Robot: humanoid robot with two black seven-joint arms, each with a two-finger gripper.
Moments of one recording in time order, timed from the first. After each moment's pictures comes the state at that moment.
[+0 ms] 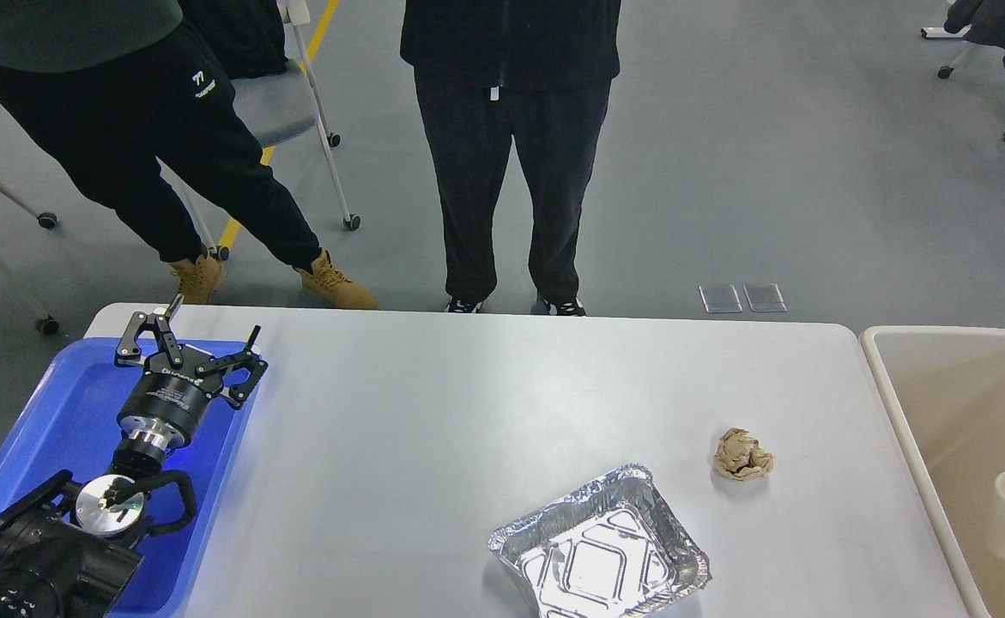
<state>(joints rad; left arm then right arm) -0.51 0.28 -1.02 -0.34 -0.23 -0.79 -0.19 0.54 -0.48 0.28 0.10 0.10 -0.11 -0.01</state>
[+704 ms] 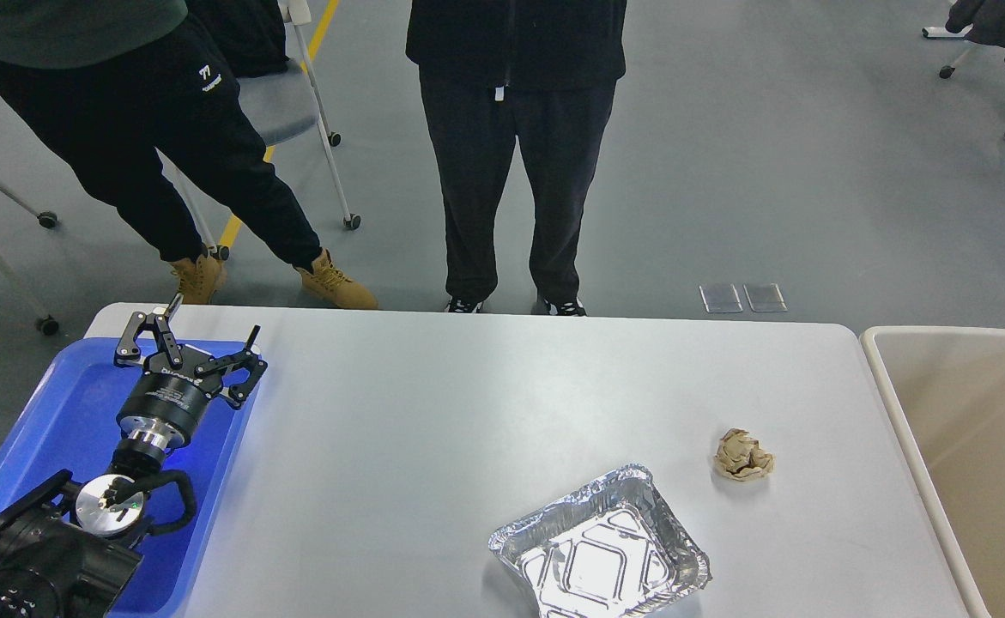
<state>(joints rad) -0.51 0.28 -1.02 -0.34 -0.23 -0.79 -0.19 0.73 -0.67 0.28 0.20 0.09 0.23 -0.01</state>
